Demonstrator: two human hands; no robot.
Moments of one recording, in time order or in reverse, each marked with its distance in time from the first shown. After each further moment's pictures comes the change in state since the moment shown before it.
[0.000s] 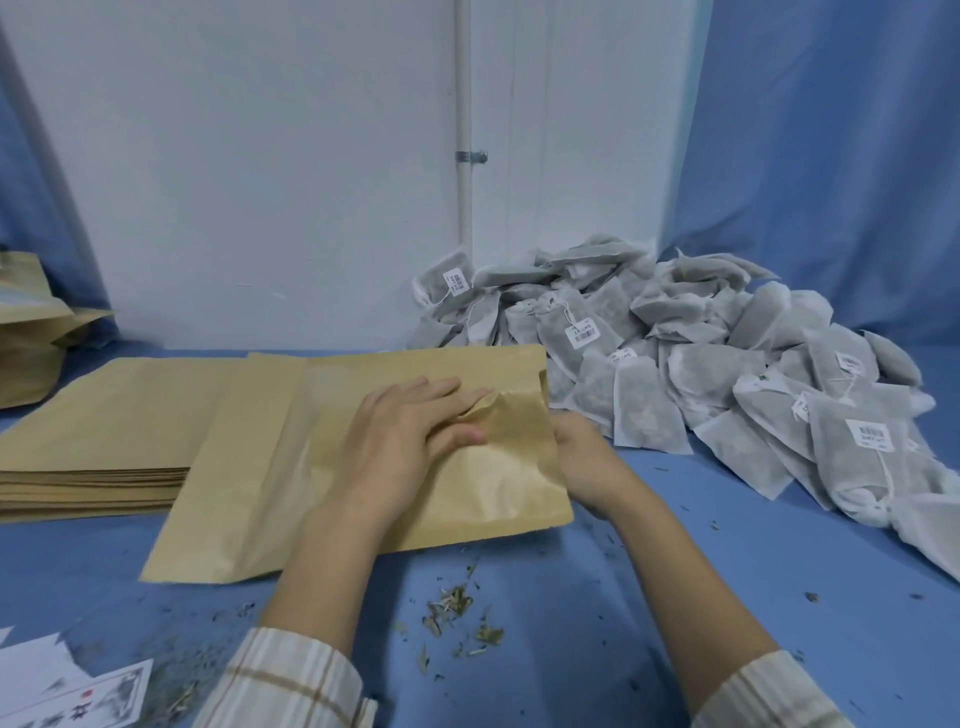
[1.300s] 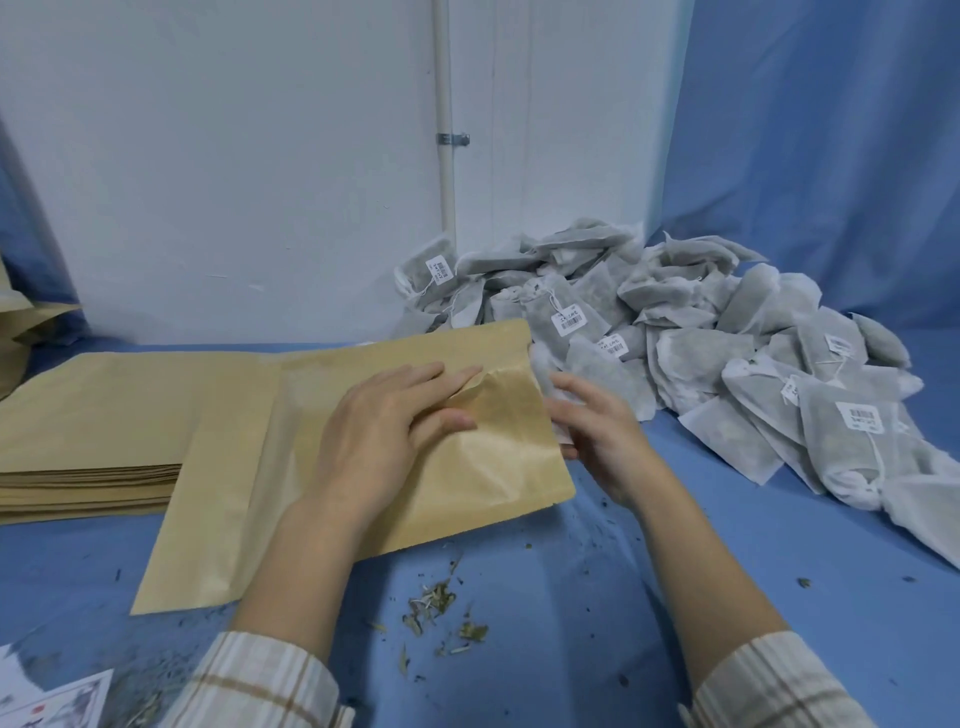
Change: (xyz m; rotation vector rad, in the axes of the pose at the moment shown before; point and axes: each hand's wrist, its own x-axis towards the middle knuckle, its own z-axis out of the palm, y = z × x) left_hand -0.003 0.008 0.004 -0.012 0.112 0.055; right_hand 0.001 0.021 -0.031 0.471 0.108 0.011
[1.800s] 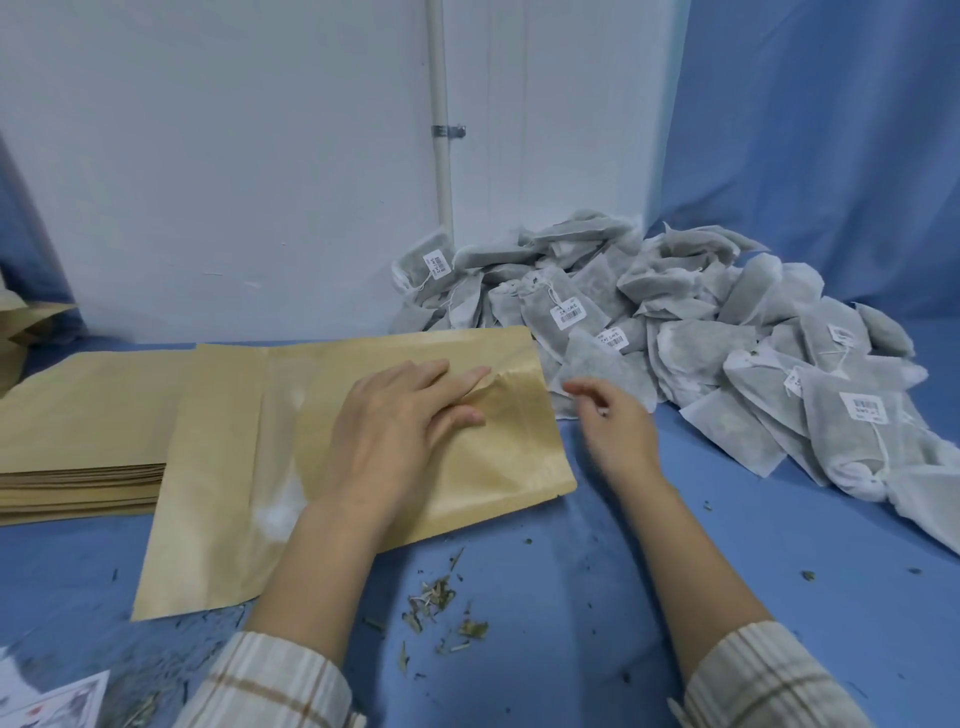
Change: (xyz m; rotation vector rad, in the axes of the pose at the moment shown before) left_hand 0.001 0.010 0.009 0.118 0.018 0.032; right_hand 0.011 0.025 -0.013 -0.740 0.512 -0.056
